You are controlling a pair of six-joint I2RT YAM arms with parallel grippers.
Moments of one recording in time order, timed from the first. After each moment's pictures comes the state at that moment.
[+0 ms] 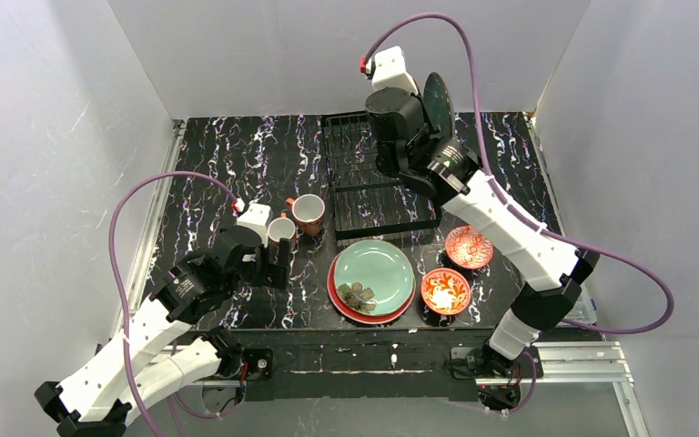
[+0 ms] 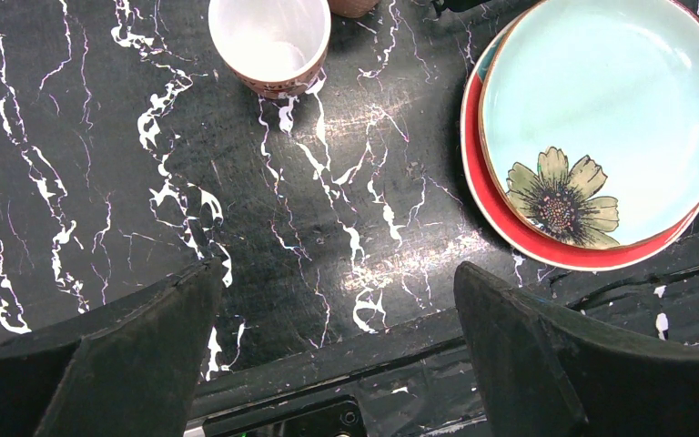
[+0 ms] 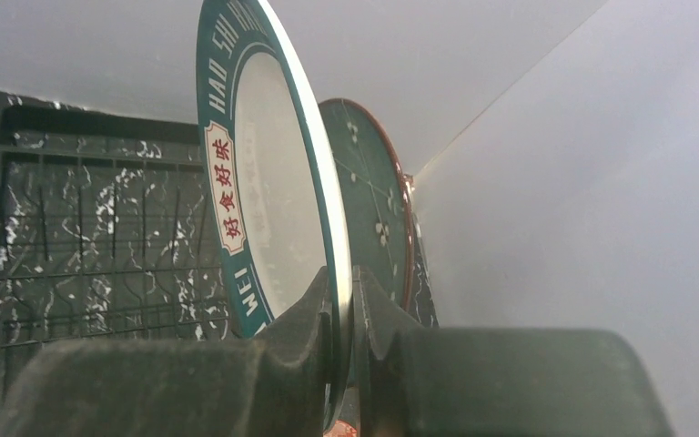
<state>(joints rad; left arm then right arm) -0.75 0.72 0.87 -0.95 -0.31 -0.37 0.98 1.64 2.02 -0.62 1.14 -0.24</state>
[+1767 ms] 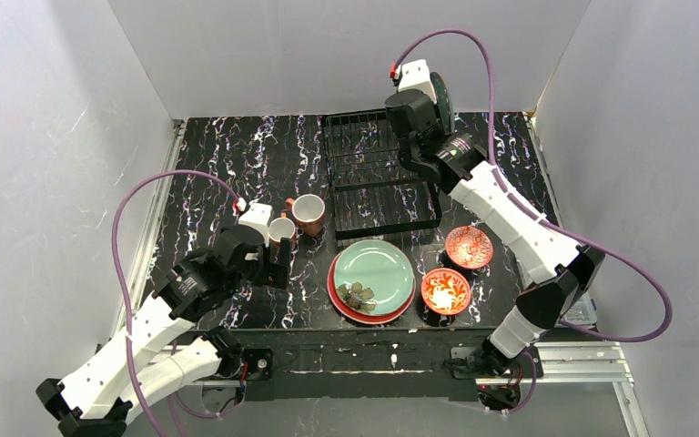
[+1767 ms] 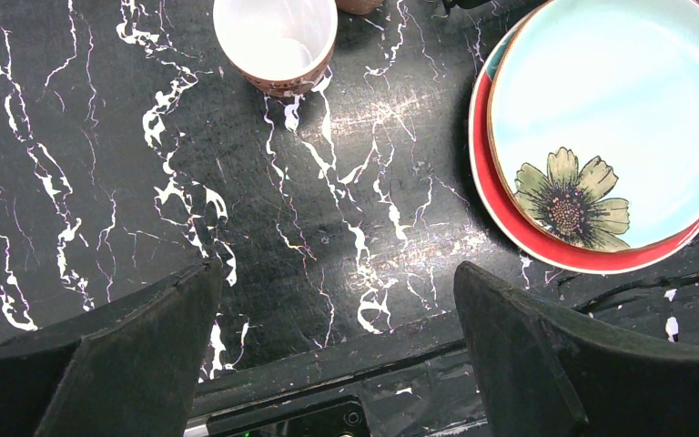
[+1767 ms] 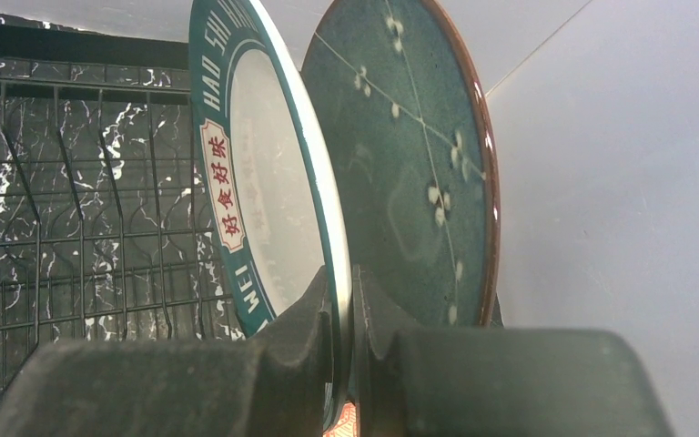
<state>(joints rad) -0.75 0.73 0.87 -0.95 -0.32 -0.37 0.76 1.62 1.84 -0.71 0.88 0.00</state>
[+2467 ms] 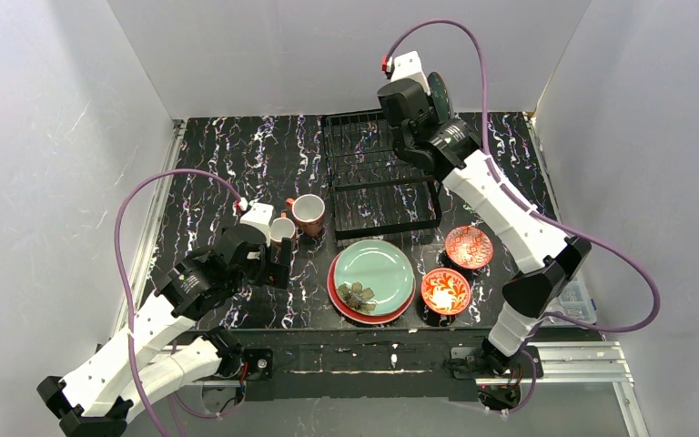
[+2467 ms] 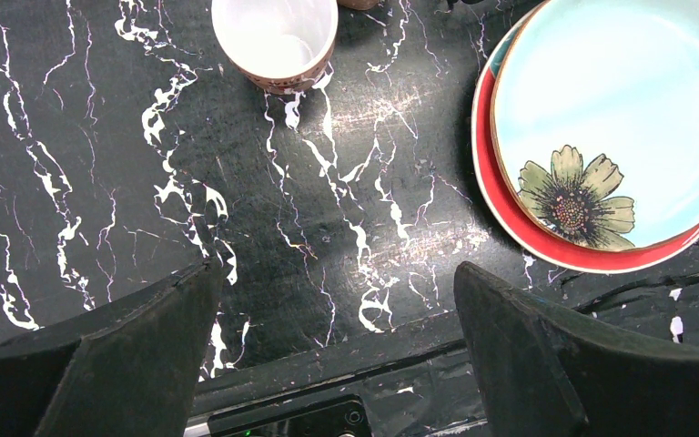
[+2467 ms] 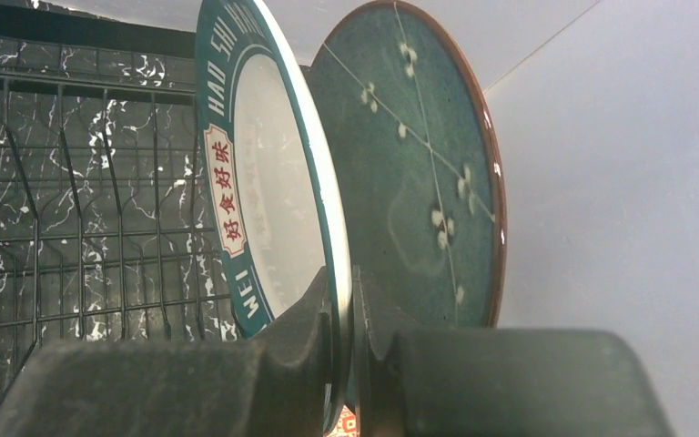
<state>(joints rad) -0.75 0.75 0.87 -0.95 -0.32 -0.37 0.76 1.70 1.99 -0.82 0.87 -0.02</state>
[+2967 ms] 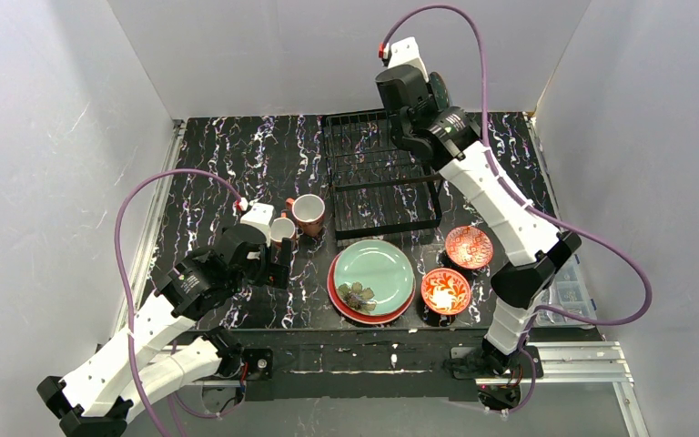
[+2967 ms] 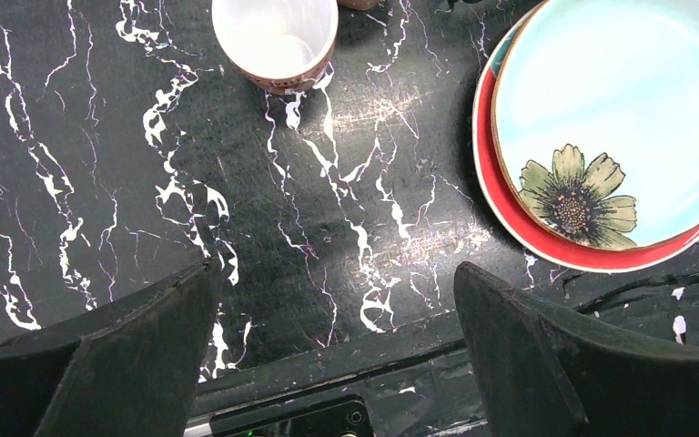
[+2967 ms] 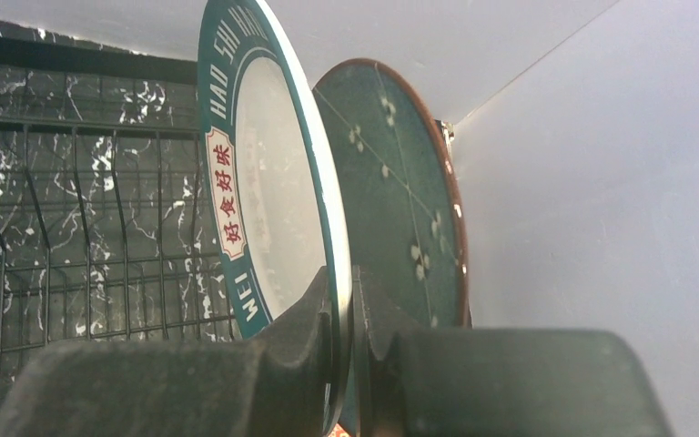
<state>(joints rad) -0.75 0.75 0.87 -0.95 -0.32 -0.37 0.76 1.79 2.18 -0.90 0.88 -0.06</state>
